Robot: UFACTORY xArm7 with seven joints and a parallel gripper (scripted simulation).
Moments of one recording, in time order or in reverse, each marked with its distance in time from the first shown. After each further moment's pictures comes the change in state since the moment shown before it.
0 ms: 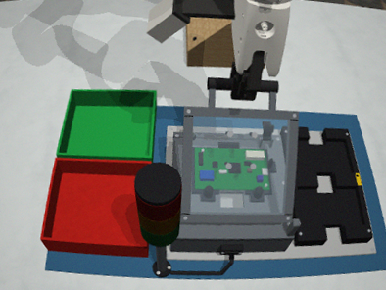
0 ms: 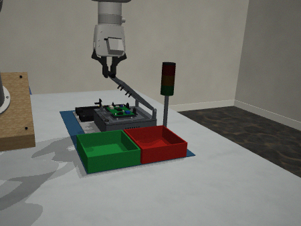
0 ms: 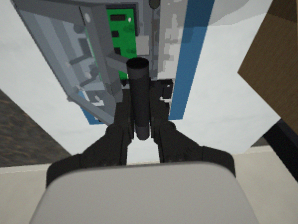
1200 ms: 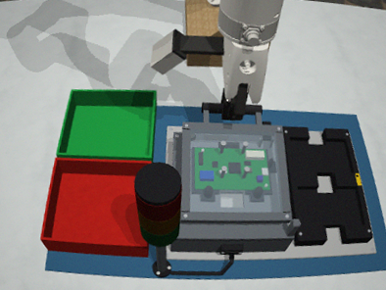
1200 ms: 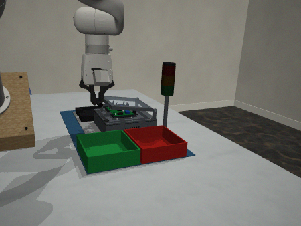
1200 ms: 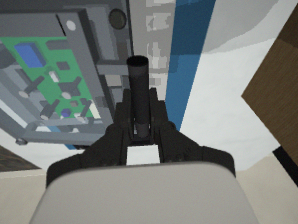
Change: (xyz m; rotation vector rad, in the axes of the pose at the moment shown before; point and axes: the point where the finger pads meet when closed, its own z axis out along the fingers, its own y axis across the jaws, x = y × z) arm 0.000 0.042 0.094 0.002 -0.001 0.000
